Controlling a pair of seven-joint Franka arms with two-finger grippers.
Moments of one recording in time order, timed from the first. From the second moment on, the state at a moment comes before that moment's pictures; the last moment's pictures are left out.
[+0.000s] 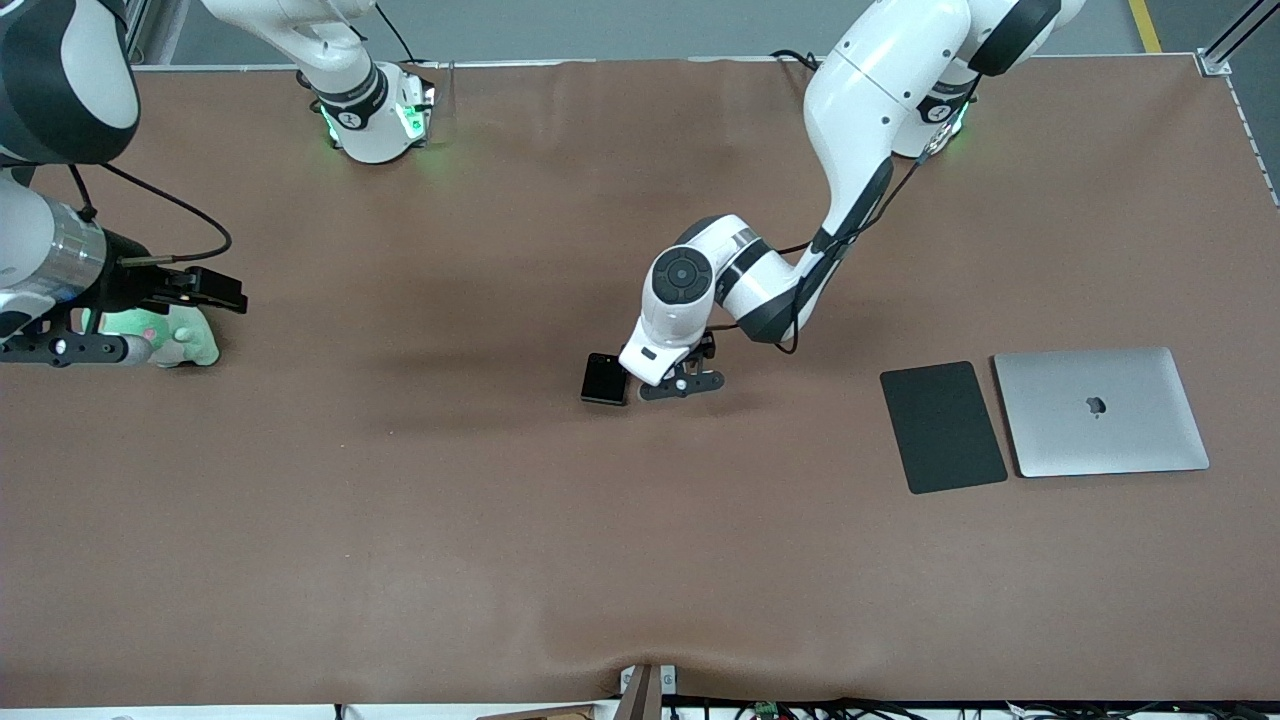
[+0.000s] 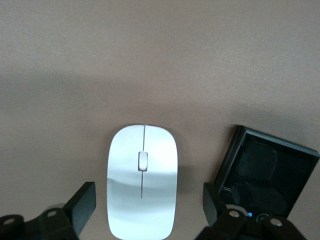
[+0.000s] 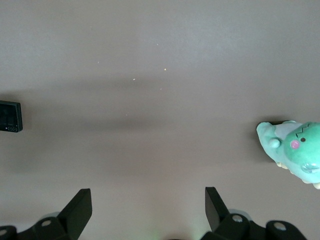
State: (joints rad) left arm -0.58 0.78 -0.23 -1.56 0.14 2.35 -1.01; right arm 0.07 0.14 -0.03 -1.57 0.05 1.54 0.05
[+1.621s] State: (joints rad) left arm -0.59 0.80 -0.23 -1.55 0.17 2.35 -1.01; right arm 0.07 0.21 -0.04 -1.64 0.05 1.64 0.05
